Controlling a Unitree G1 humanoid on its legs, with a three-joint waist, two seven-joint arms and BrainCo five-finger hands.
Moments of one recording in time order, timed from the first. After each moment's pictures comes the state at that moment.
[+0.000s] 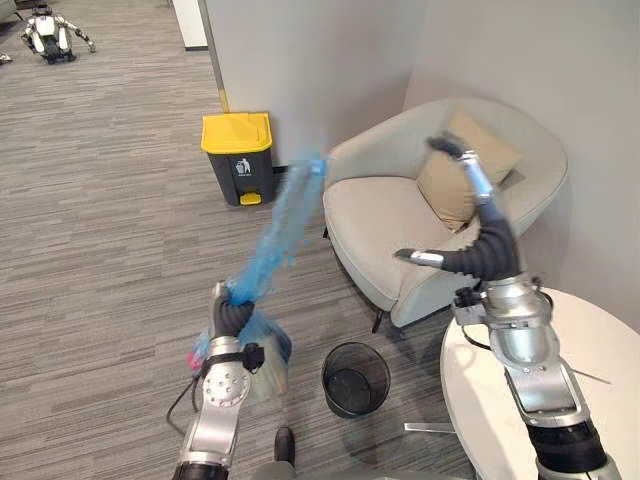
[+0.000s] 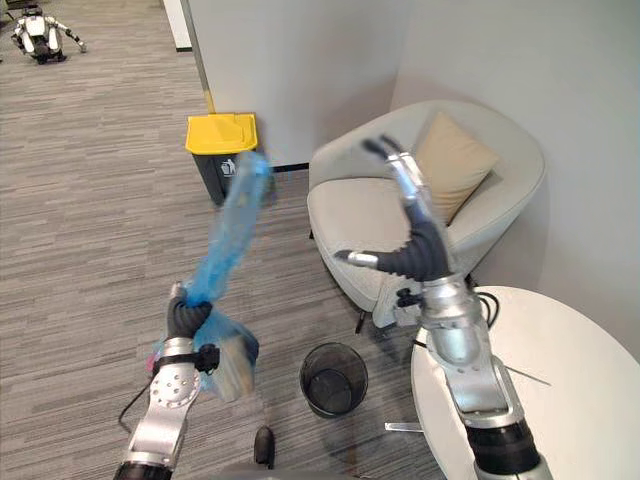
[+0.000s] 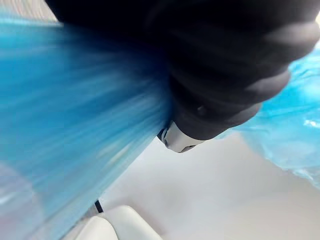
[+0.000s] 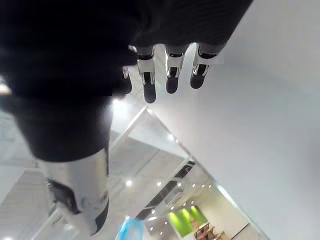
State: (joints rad) left arm 0.15 0.08 0.05 0.04 0.31 -0.16 0.33; right arm -0.05 -0.35 0.01 -0.42 -0.29 -0.38 -0.17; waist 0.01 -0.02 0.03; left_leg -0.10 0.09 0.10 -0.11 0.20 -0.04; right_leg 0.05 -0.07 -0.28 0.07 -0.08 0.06
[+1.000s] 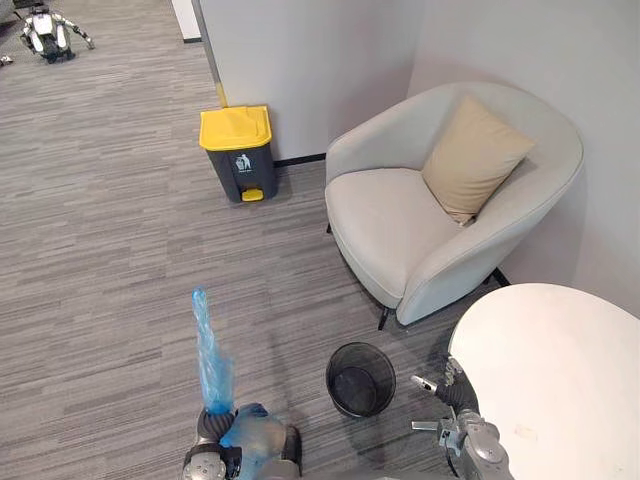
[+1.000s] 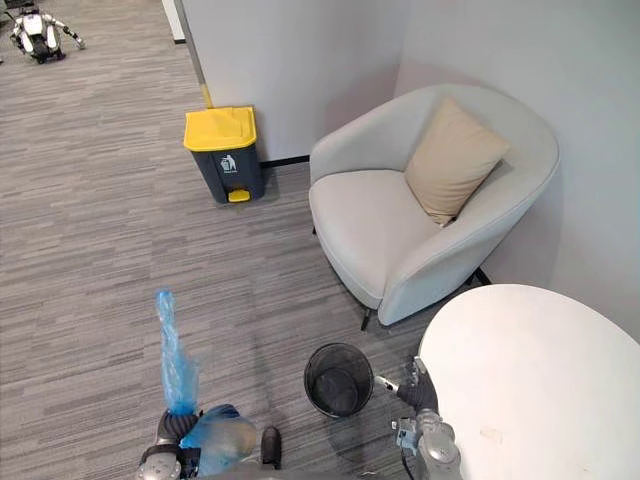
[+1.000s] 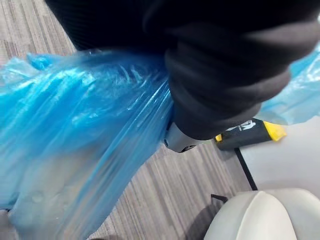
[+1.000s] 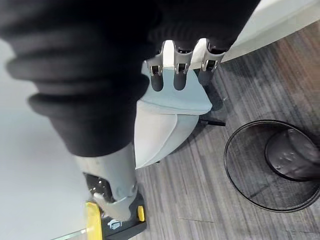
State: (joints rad) left arm 0.23 0.08 0.16 0.69 0.20 -0.13 0.15; right arm 0.19 -0.04 -0.12 0.58 0.05 -0.22 0.00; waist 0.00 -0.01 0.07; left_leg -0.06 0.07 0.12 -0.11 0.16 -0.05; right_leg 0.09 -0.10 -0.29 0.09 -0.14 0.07
